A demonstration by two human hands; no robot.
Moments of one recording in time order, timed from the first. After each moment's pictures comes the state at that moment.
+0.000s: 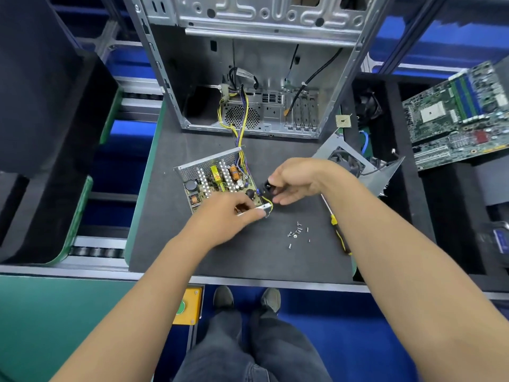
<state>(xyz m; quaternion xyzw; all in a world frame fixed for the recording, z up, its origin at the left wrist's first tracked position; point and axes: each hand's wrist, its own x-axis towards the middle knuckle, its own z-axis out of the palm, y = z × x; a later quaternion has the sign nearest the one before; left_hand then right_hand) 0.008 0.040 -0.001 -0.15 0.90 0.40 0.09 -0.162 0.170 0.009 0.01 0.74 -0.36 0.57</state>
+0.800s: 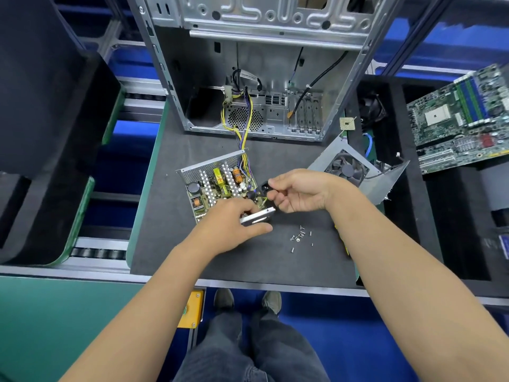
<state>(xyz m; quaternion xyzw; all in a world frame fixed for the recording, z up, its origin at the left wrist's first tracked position) 0.009 0.042 -0.011 -0.09 0.91 0.40 0.09 -0.152 0.182 0.001 0.09 0.57 -0.51 0.63</state>
